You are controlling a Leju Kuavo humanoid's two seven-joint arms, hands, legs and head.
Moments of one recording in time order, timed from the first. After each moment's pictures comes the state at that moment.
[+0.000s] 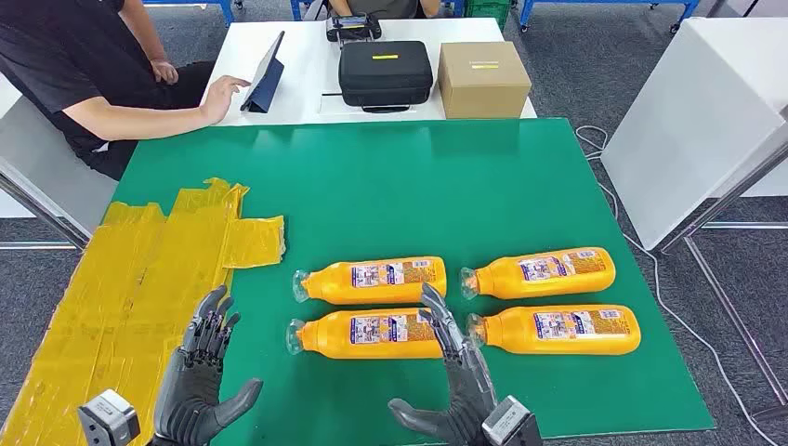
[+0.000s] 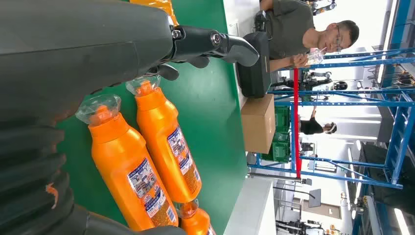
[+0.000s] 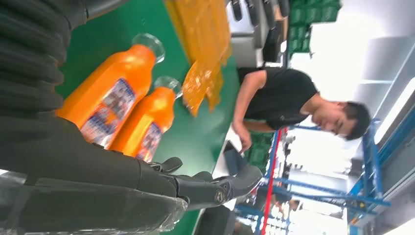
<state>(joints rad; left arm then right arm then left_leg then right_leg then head) 0.26 -0.13 -0.17 -1.78 0.02 -0.17 -0.34 0.28 -0.06 0.47 -1.81 0.09 -0.08 -0.49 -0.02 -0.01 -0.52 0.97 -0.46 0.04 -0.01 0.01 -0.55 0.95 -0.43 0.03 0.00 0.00</state>
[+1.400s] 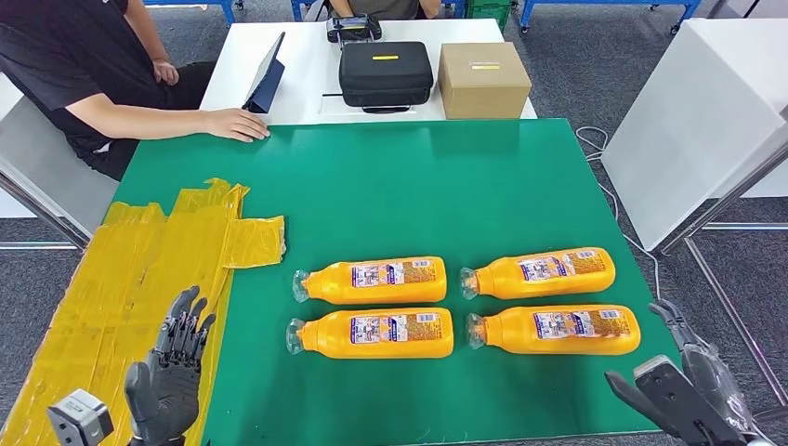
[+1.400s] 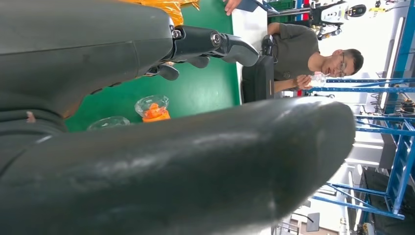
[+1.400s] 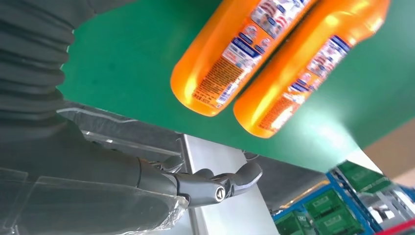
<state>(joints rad) 0.27 -0.18 -0.06 -1.80 0.03 -0.21 -0.31 0.23 0.22 -0.86 -2.10 0.88 0.67 -0.44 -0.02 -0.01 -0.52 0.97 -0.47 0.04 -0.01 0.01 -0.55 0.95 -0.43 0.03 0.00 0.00</state>
